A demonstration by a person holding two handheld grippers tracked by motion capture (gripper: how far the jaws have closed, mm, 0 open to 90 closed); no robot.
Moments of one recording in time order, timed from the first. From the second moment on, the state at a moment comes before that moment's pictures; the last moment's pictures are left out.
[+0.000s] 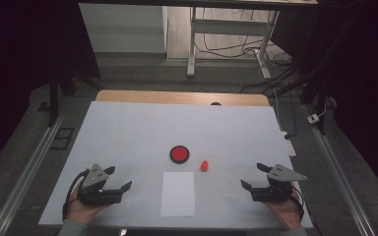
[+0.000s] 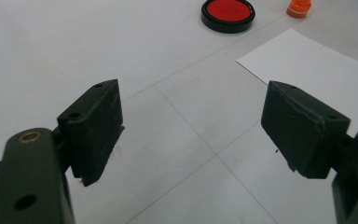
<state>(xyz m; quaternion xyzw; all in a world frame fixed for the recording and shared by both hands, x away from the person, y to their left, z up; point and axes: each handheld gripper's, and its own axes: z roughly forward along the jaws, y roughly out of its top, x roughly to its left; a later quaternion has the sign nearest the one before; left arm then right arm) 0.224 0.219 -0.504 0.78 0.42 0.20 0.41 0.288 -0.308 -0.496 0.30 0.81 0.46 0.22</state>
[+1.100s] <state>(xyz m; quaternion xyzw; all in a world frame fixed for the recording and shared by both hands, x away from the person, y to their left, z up) 0.239 0.217 -0.502 0.79 0.40 0.18 0.43 0.292 -0.312 -0.496 0.33 0.79 0.48 0.21</state>
